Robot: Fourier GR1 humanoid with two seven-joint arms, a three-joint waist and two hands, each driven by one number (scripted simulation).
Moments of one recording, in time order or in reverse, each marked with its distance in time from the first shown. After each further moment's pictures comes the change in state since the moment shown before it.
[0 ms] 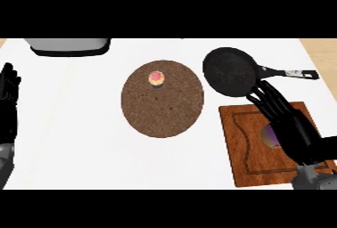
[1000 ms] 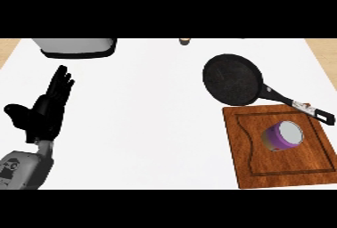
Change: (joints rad) left arm -0.049 -0.167 -0.082 -0.043 0.103 -0.128 0.101; right arm 0.109 -0.595 -0.427 0.261 0.205 0.407 -0.450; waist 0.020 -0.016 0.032
